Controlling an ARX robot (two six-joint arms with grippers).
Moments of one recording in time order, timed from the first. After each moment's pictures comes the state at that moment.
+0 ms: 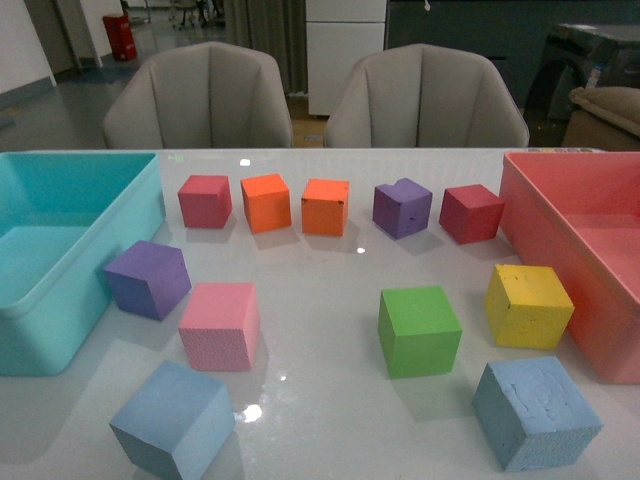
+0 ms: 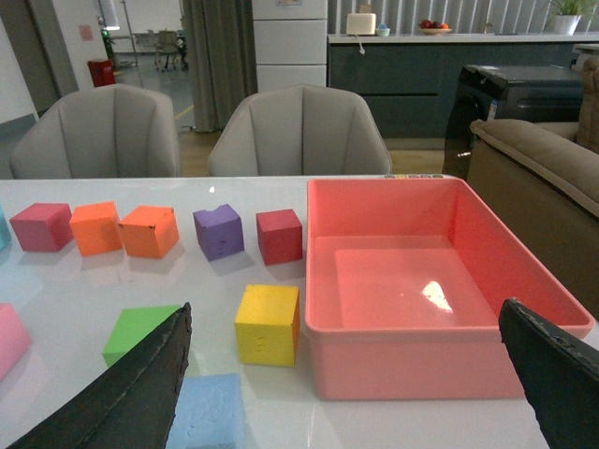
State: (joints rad) left arm 0.00 0.00 0.01 0.00 0.00 0.00; right arm 0.00 0.00 0.01 0.00 0.00 0.00
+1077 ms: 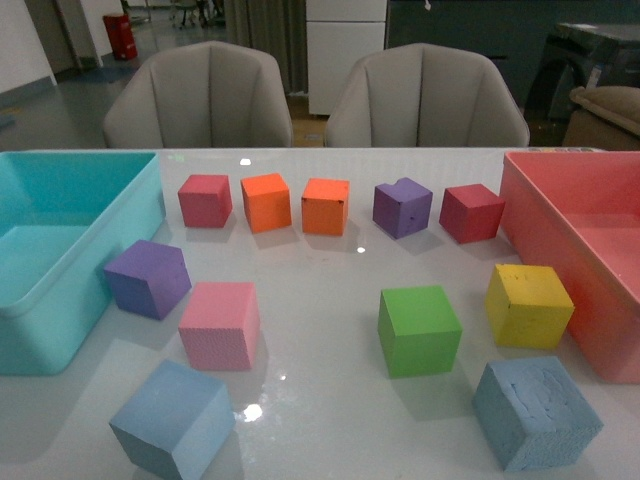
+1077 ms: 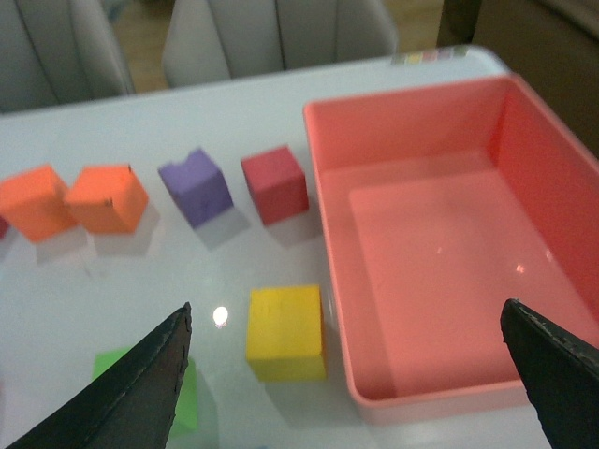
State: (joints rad) left arm 0.00 0.00 0.01 0.00 0.00 0.00; right arm 0.13 1.15 0.51 0.34 0.20 0.17
